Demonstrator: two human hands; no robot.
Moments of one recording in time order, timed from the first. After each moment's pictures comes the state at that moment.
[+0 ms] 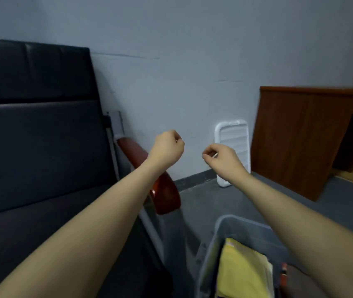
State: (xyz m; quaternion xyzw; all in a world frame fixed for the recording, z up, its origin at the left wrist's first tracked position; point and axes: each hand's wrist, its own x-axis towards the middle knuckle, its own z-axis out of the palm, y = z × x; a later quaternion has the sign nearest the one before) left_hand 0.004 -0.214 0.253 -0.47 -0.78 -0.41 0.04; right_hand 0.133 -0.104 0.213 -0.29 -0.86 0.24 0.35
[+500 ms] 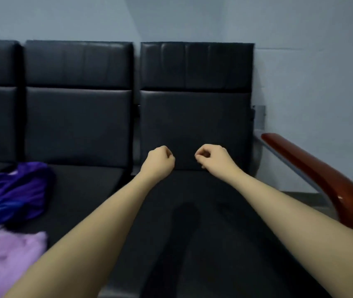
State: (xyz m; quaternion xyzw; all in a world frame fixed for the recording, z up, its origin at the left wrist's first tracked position) left_hand -0.161 -0.569 0.205 -0.19 -0.89 -0.40 0.07; right_hand -0.111 -0.399 0.204 -0.04 -0.92 0.35 0.20
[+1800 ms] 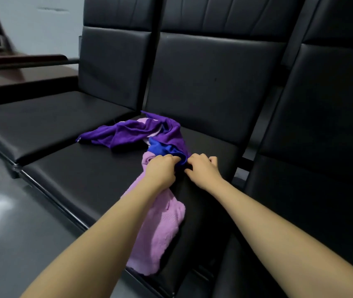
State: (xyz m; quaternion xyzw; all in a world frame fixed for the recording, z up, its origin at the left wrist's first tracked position) left_hand -0.263 -0.870 0.059 -0.04 -0.99 -0.09 0.10; right_hand -0.298 -0.732 0.056 0.23 -0.97 0.09 0.08
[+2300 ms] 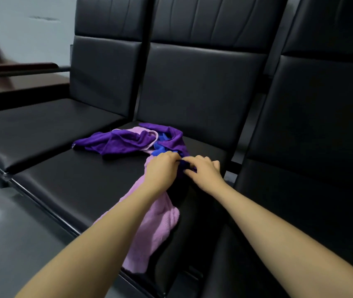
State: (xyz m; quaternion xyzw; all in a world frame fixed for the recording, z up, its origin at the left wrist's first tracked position) left_hand -0.258 -0.842 0.076 -0.04 -0.96 -0.18 0.22; right_hand -0.285 -0.701 0.071 0.19 -0.96 0.17 0.09
